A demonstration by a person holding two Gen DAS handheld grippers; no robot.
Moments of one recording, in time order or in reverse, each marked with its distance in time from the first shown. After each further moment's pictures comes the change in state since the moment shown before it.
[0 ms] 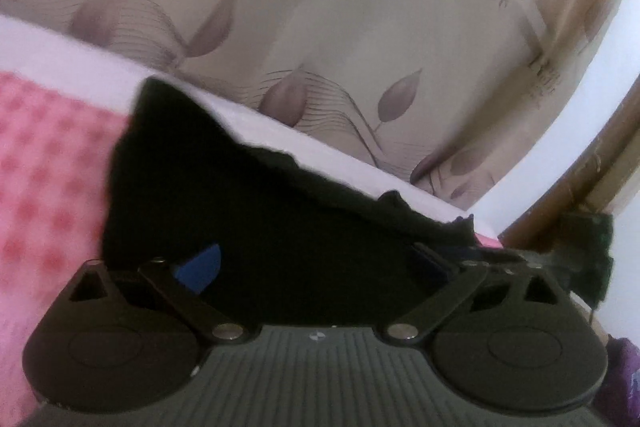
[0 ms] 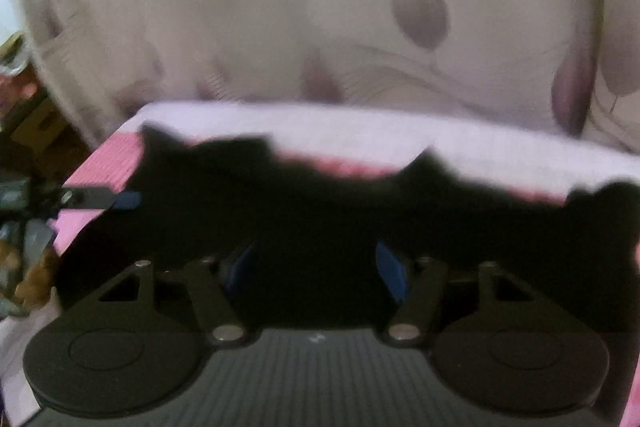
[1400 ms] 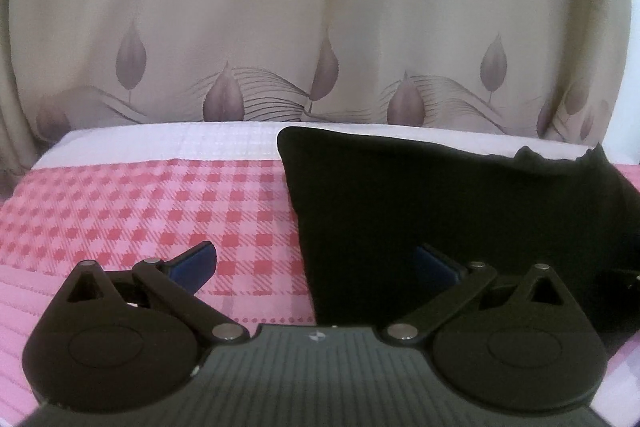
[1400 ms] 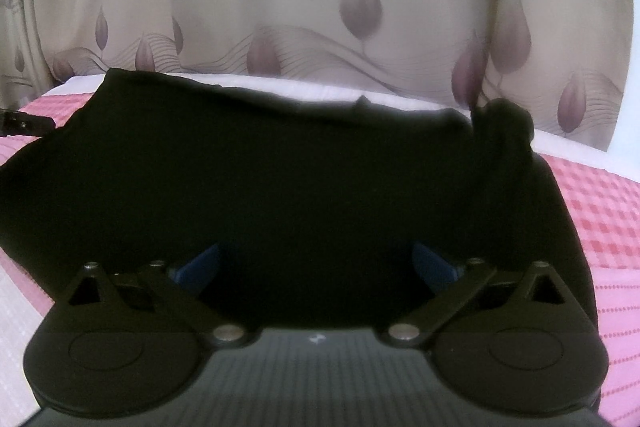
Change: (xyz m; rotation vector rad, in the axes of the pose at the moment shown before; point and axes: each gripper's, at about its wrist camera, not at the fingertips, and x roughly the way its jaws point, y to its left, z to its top) left arm -0.058 -0.009 -0.045 0.327 -0.098 0.511; right arm -0.038 0.065 -0.122 -0.090 -0.122 -0.376
